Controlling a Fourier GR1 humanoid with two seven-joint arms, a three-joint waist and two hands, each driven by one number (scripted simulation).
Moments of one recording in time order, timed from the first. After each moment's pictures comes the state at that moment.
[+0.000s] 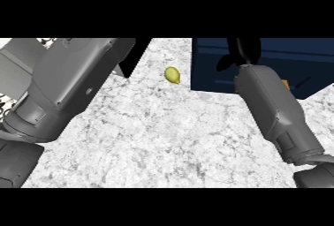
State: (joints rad) left arm -1.40 0.22 -0.31 -0.62 0.51 0.54 0.17; right arm -1.07 -0.18 -0.05 -0.44 1.08 -0.64 -0.05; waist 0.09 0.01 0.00
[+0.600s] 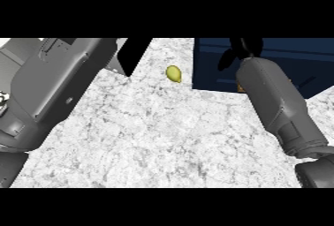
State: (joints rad) left arm -1.27 0.30 -0.32 -0.80 0.51 0.52 0.23; right arm -1.15 -0.19 -0.13 -0.34 1.01 -0.61 -0.19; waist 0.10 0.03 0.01
